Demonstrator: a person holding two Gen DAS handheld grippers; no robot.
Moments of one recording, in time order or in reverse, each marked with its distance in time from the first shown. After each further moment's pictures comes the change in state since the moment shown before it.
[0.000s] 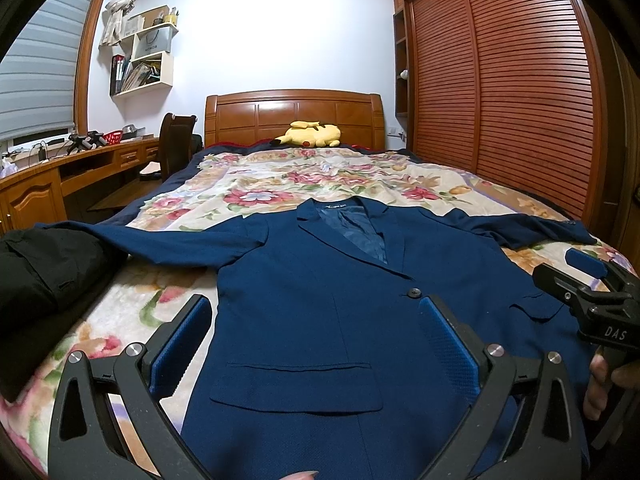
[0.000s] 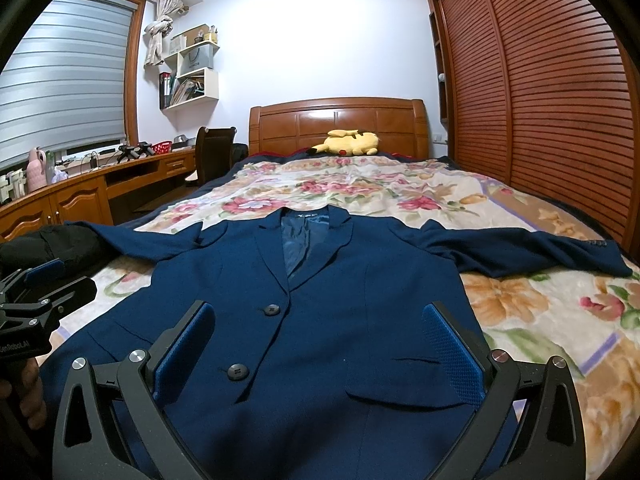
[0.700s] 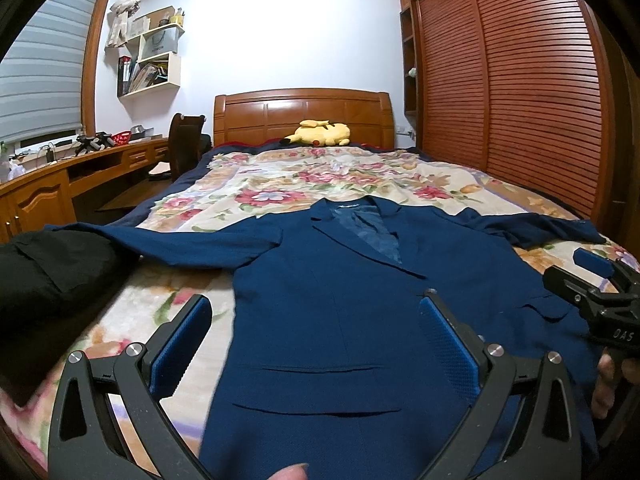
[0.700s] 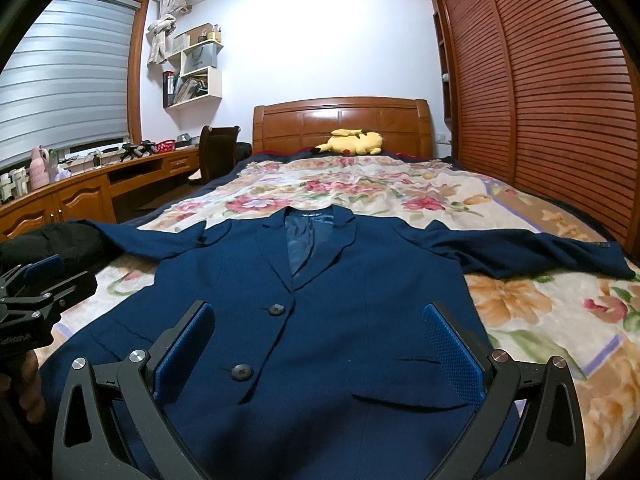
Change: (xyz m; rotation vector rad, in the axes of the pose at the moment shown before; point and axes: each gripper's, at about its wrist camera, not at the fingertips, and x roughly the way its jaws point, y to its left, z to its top) left arm 0.000 0.011 0.005 0.007 0.011 0.047; right arm 0.003 0.005 0.001 -0.010 0.012 0.019
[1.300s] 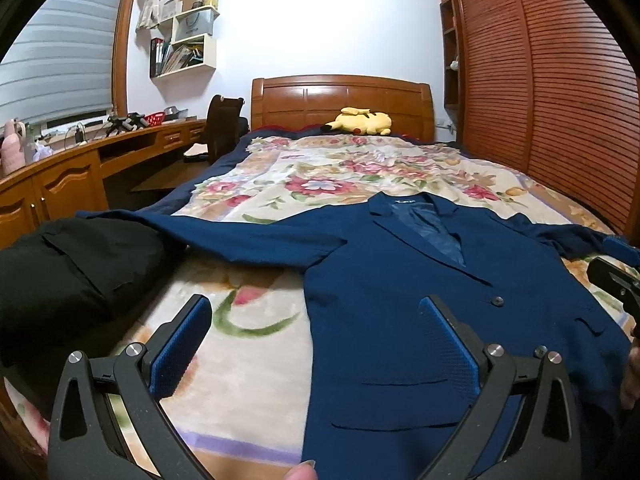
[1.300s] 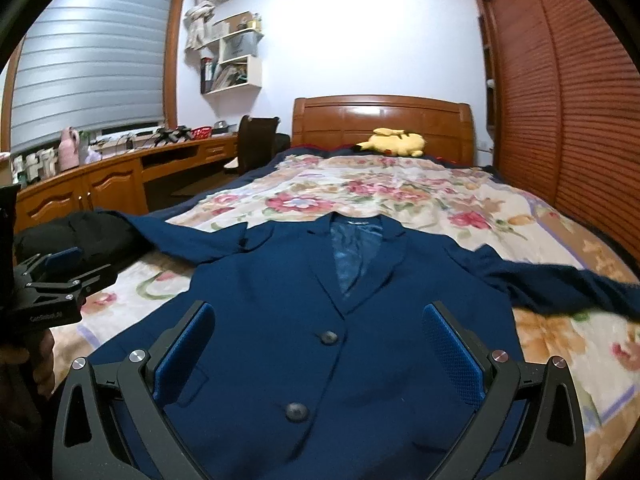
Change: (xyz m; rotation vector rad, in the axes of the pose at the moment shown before) left arm 0.021 0.059 0.013 -0.061 0.054 0.098; right arm 0.029 0.021 0.036 -0.081 0.028 0.114
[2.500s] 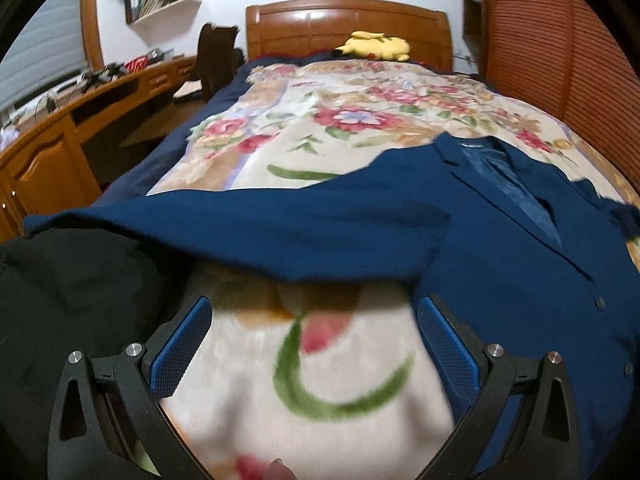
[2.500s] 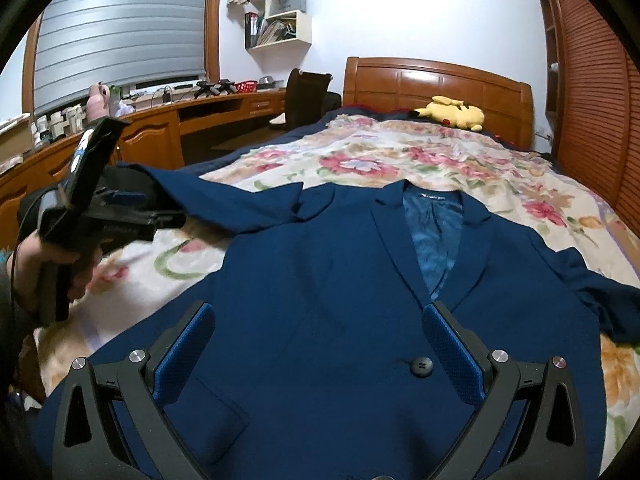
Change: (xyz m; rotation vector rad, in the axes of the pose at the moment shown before) left arm 0.153 0.085 0.040 0.048 0.293 0.020; right arm 0.088 0.015 0.016 -0.098 0.145 0.129
